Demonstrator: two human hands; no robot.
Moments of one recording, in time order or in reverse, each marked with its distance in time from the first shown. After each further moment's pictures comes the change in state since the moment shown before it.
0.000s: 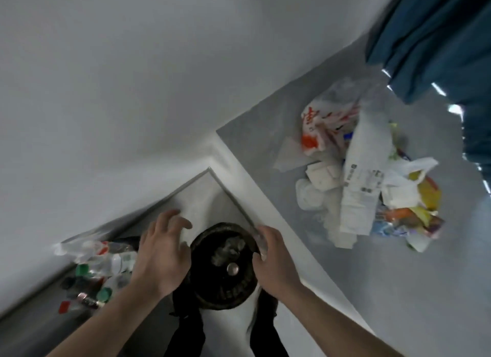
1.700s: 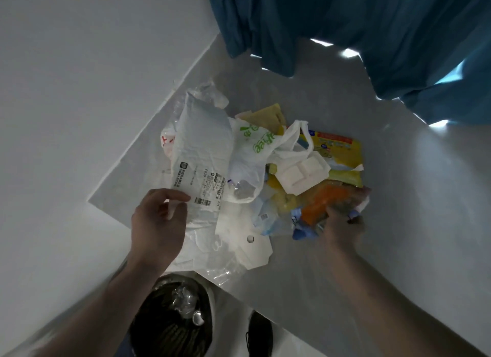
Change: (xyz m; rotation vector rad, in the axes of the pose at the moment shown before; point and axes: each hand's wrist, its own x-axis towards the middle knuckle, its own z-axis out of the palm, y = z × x) left_hand 0.099 0.366 0.123 -0.373 0.231 0.135; right_hand 0.042 0.278 -0.300 1.207 1.053 0.604
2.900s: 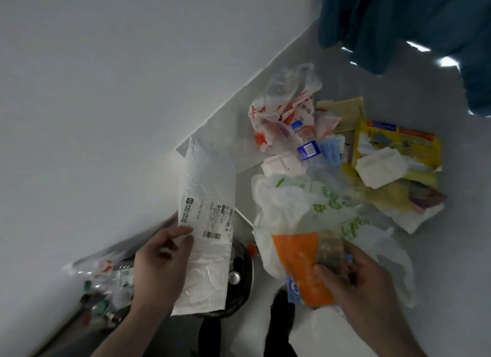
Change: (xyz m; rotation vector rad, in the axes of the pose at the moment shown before) left_hand -0.139 -0.096 -0.152 -0.111 0.208 -0.285; right_hand -0.201 0.025 -0.076 -0.573 -0.873 -0.290
